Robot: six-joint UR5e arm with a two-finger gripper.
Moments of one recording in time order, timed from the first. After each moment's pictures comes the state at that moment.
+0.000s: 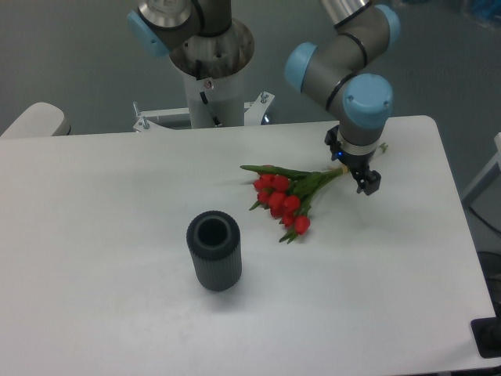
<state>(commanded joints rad) 2.77 -1.85 -1.96 -0.92 1.71 1.79</state>
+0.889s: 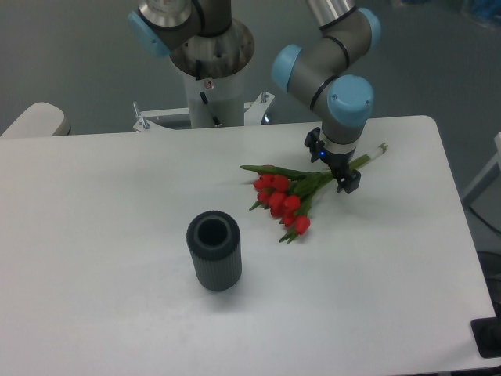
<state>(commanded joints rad) 2.79 -1.86 -2.05 -0.84 1.64 1.75</state>
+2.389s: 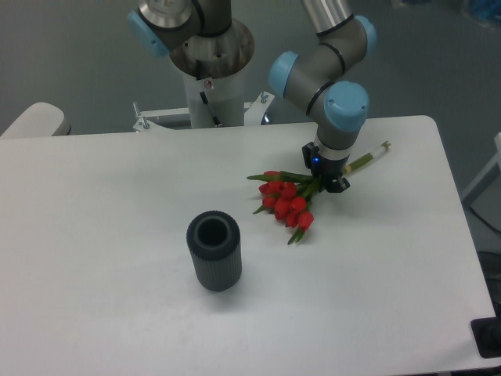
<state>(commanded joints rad) 2.77 -1.88 -1.95 -0.83 1.58 1.76</state>
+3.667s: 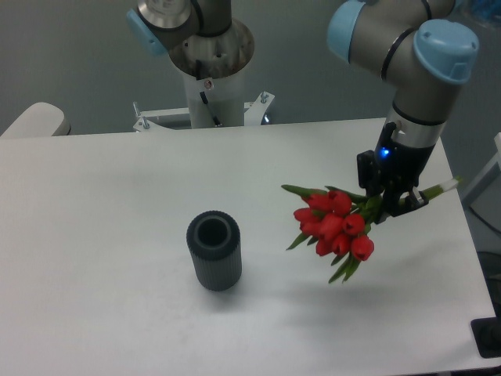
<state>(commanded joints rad) 2.74 -1.94 -1.36 -1.22 1.15 1.63</state>
